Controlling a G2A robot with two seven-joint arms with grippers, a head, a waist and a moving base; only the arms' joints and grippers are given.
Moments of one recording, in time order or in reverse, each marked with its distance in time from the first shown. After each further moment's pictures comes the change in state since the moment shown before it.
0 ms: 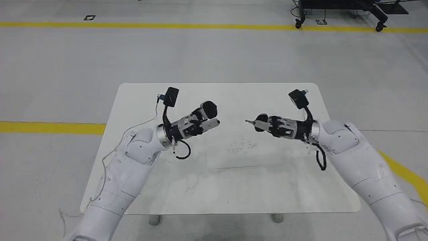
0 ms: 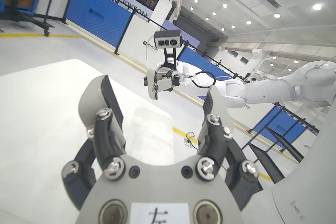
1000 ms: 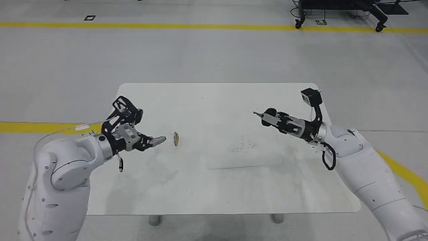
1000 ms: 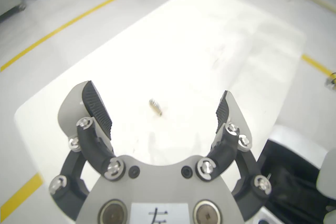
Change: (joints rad) left arm 0.391 0.136 -0.556 -0.672 0.788 0.291 -0.423; right arm -0.037 0.002 0.029 -0.016 0.083 0.001 -0.036
